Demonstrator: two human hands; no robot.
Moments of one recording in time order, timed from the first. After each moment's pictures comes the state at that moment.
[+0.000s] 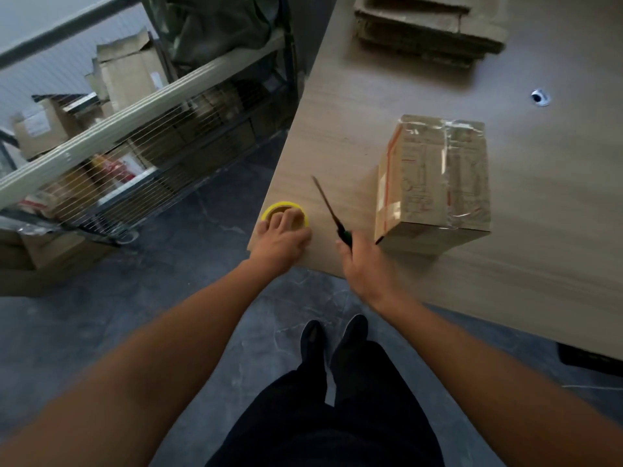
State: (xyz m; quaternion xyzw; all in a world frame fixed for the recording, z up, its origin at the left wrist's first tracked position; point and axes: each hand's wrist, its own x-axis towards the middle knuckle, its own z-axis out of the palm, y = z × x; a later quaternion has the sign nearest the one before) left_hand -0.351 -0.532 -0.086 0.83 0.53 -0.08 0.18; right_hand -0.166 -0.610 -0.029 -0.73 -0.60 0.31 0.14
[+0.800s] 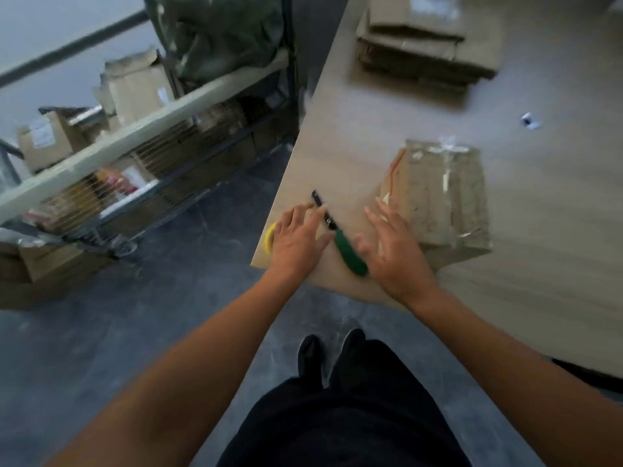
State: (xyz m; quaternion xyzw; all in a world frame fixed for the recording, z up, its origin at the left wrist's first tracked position) left_hand -0.315 -0.526 -0.043 0.75 0.61 0.10 0.23; right_hand -0.134 -0.590 0.026 -0.67 -0.67 0.24 0.22
